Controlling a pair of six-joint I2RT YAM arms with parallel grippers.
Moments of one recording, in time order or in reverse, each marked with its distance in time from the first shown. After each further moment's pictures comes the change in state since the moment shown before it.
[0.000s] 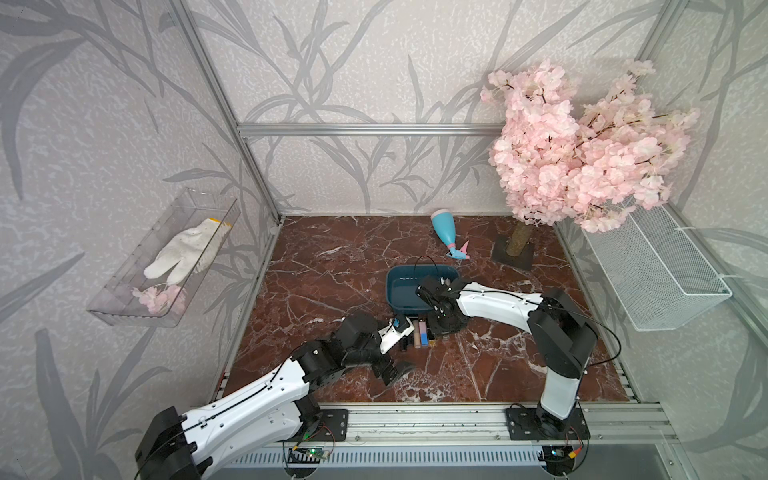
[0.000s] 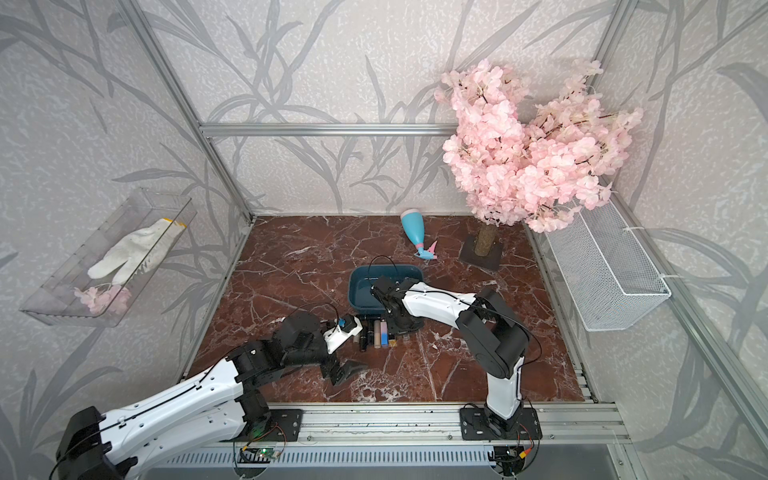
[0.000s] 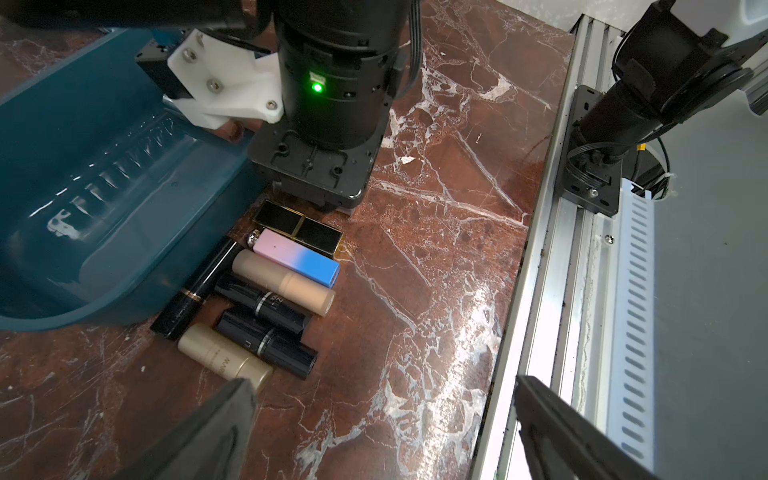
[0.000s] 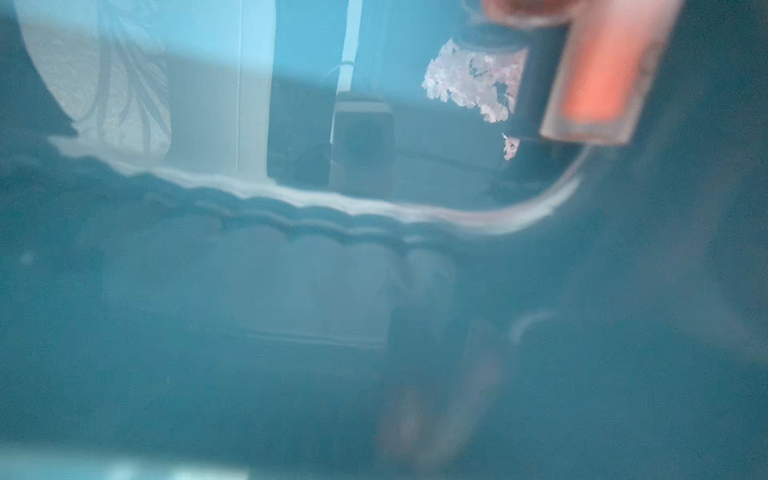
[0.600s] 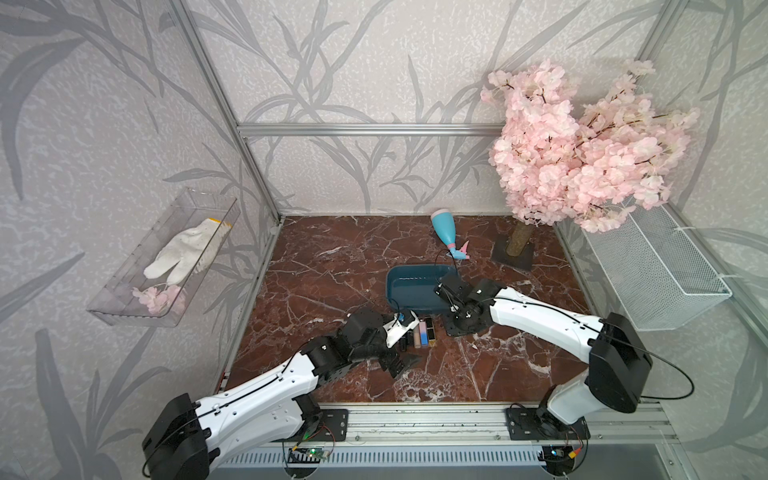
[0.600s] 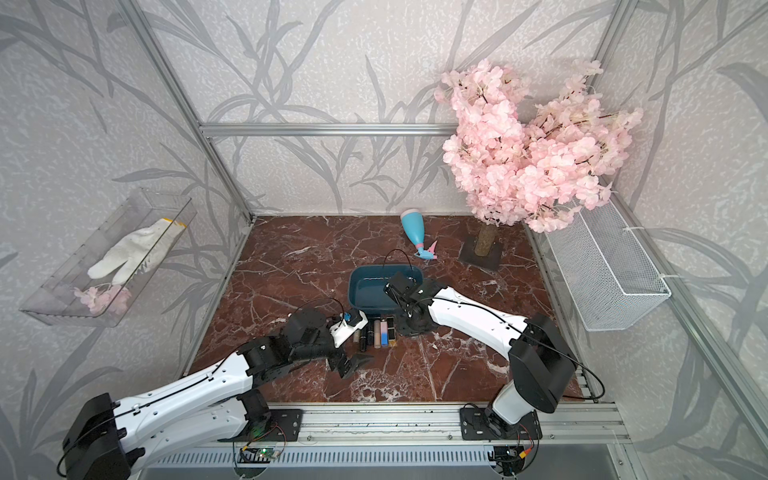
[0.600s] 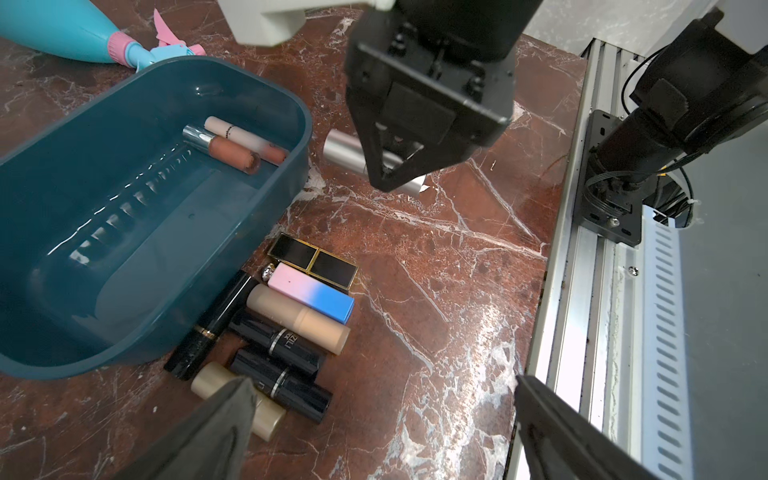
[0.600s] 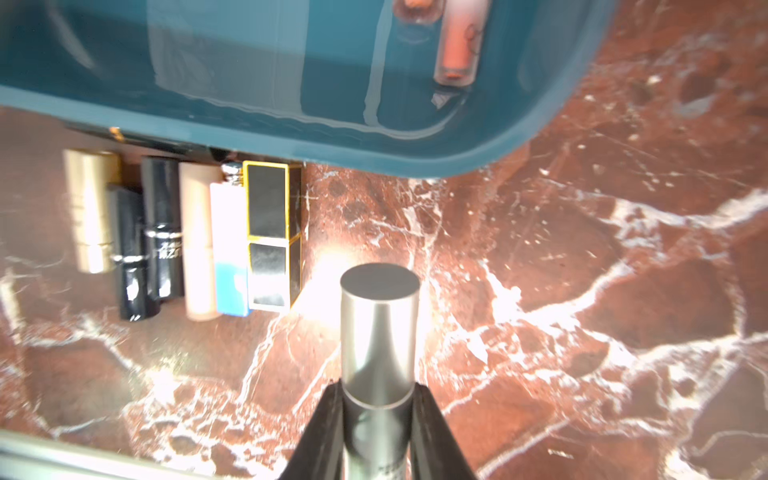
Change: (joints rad) left arm 0.000 0.087 0.007 0.125 -0.024 -0.010; right arm 0.000 -0.298 -0.073 -0.114 -0.021 0.011
